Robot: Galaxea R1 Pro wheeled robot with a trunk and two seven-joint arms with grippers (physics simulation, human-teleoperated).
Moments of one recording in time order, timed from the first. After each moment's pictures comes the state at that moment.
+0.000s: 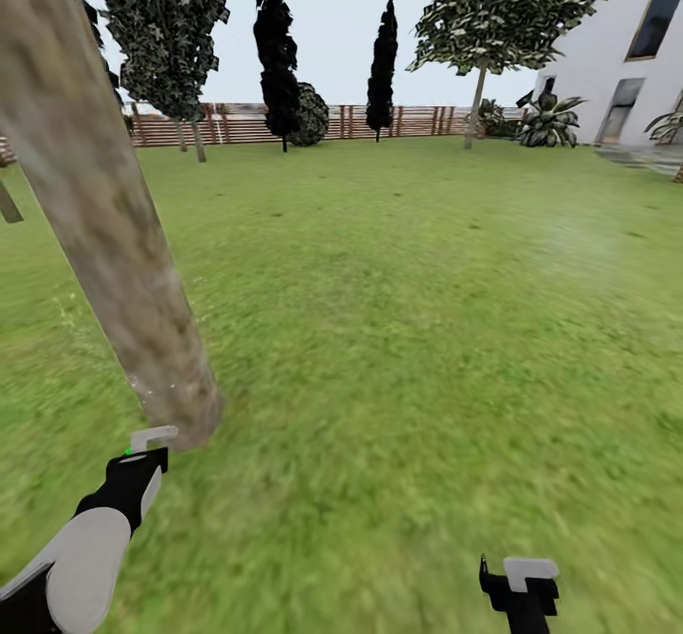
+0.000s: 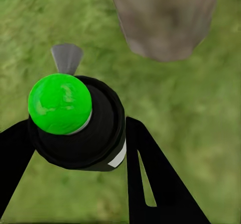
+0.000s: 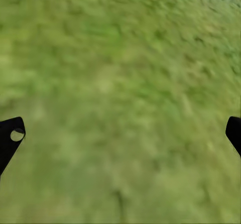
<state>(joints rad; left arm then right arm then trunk) -0.80 0.10 0.69 -0.39 -0.55 0.19 0.19 -0.46 -0.05 -0.38 -0.07 0.56 -0.56 -0.37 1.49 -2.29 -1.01</state>
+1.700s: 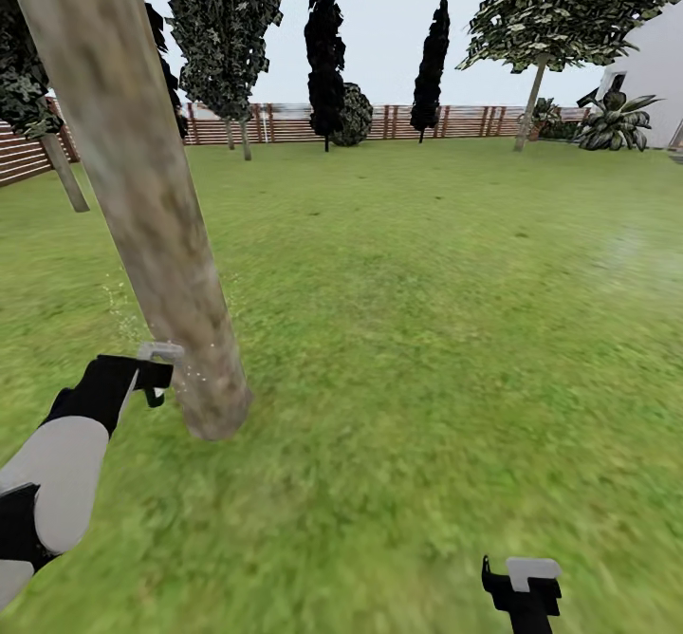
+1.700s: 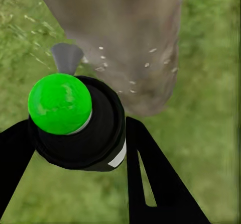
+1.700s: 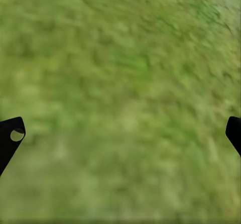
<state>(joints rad) -1.05 0.21 0.39 -0.53 -0.60 0.51 -0.30 -0.46 -0.06 -0.39 -0.07 0.56 -0.56 -0.37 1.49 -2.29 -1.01</state>
